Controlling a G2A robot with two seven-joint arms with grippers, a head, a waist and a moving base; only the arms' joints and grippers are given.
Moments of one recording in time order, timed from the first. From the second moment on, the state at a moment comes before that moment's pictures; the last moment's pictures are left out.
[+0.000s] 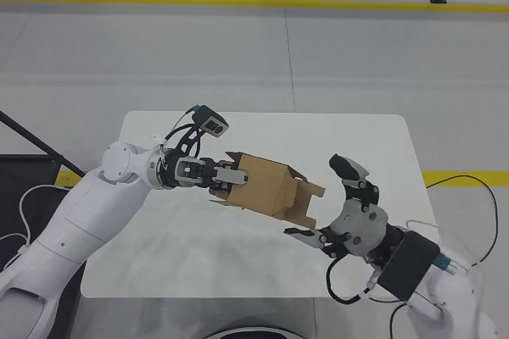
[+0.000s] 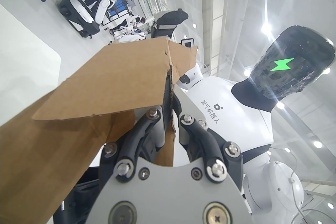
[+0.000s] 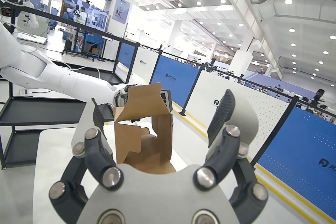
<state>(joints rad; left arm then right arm) 0.61 -0.94 -0.80 -1.37 -1.14 -0.46 -1.36 -1.36 -1.09 1.35 -2.21 -1.29 -0.59 -0.24</state>
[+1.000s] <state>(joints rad) 0.61 -0.94 -0.80 -1.37 -1.14 -0.46 -1.36 -1.35 -1.07 1.36 -2.23 -1.30 -0.81 -0.01</state>
